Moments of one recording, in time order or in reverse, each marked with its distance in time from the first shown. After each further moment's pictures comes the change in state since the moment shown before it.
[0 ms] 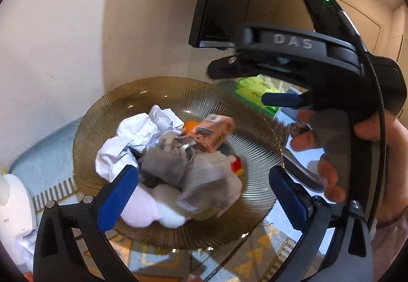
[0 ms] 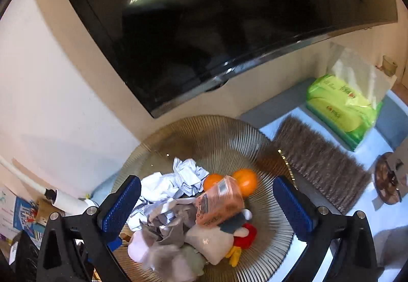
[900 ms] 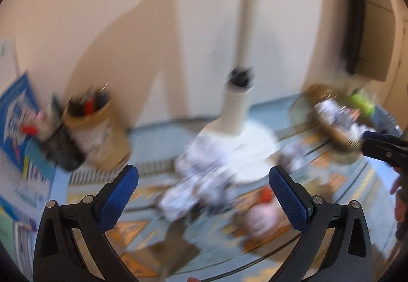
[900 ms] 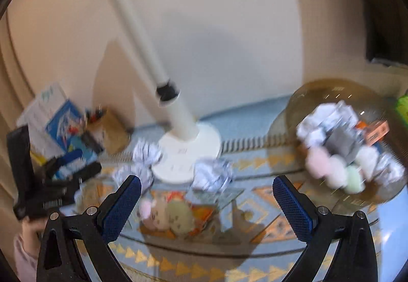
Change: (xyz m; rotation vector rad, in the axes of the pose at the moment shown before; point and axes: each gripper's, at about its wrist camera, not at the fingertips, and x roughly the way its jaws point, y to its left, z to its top) left arm -0.245 0.229 -0.116 -0.183 -0.039 0.515; right arm -0.031 0.216 -0.187 -0.394 0.054 0.250
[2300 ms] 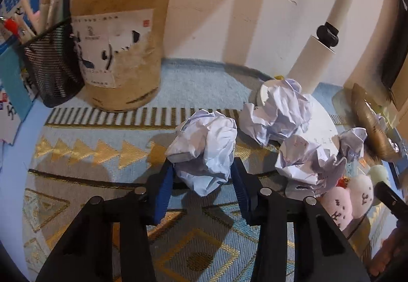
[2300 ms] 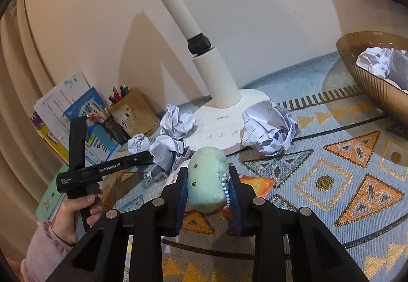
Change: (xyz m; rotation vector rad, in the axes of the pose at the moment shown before) left arm 0.087 0.061 -0.043 -0.217 0.108 -0.026; right arm 0.065 0.008 -0.072 0.069 -0.106 0.229
